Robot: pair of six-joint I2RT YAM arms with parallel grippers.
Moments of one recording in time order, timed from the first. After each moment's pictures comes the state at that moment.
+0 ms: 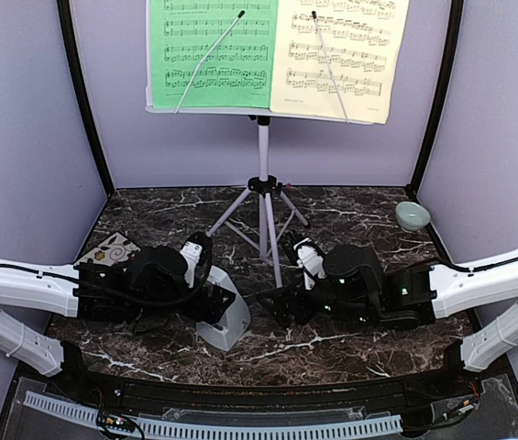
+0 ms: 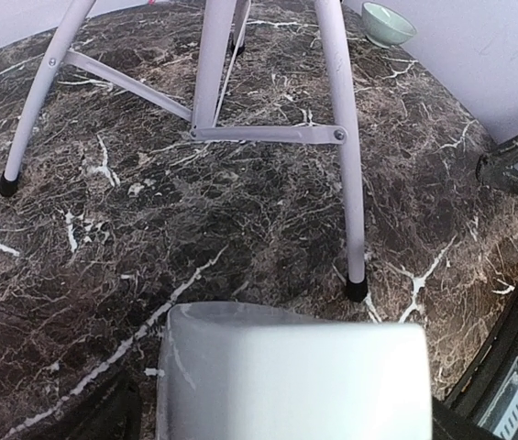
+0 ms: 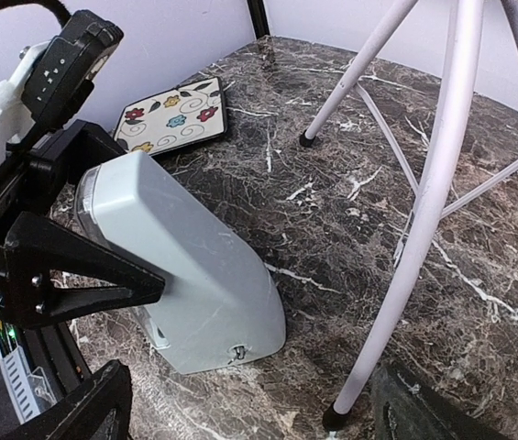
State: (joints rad) left arm -1.15 1.21 0.73 -0.19 -0.34 -0.54; right arm 1.28 1.32 0.80 0.06 0.31 0.38
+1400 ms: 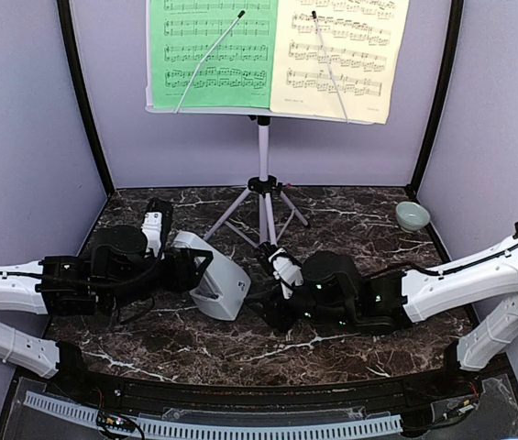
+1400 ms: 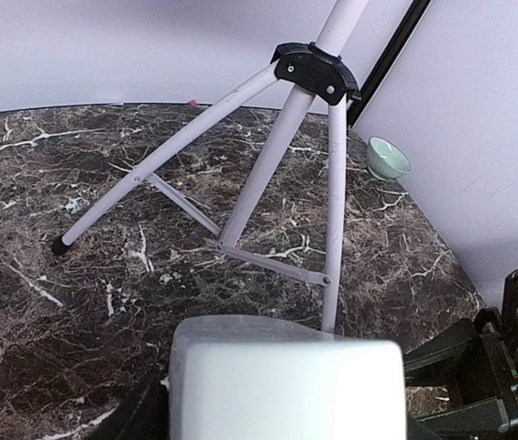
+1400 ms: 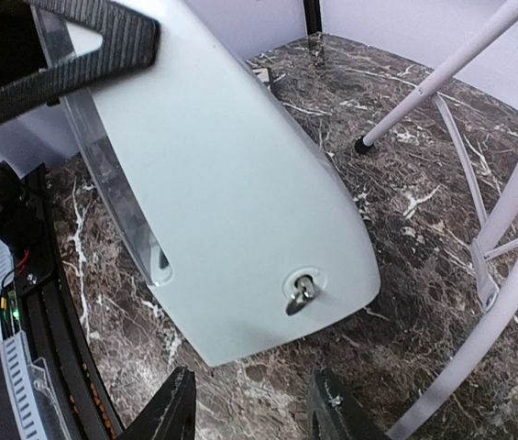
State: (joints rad) left arm -1.15 1.02 0.75 -0.17 -0.51 -0.64; right arm 1.28 1.47 0.81 0.21 0.20 0.28
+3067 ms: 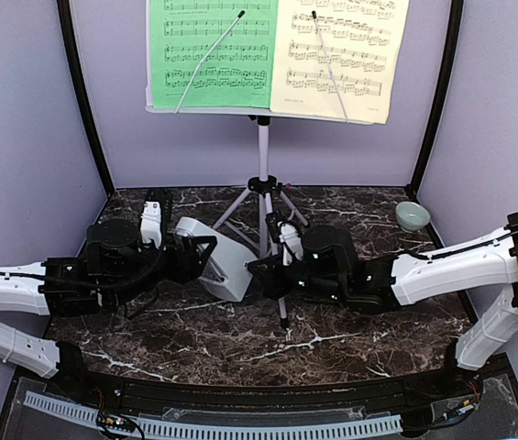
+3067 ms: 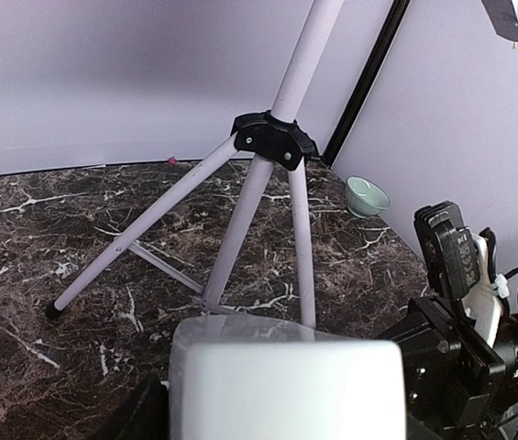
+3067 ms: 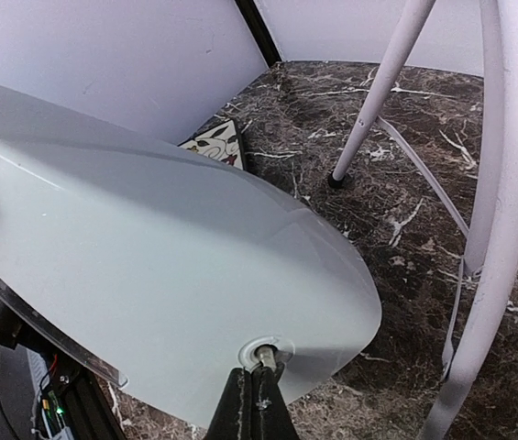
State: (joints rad) left arm -1.15 1.02 0.74 0.02 -0.51 -0.50; right arm 1.16 1.55 0.90 0.29 0.17 0.49
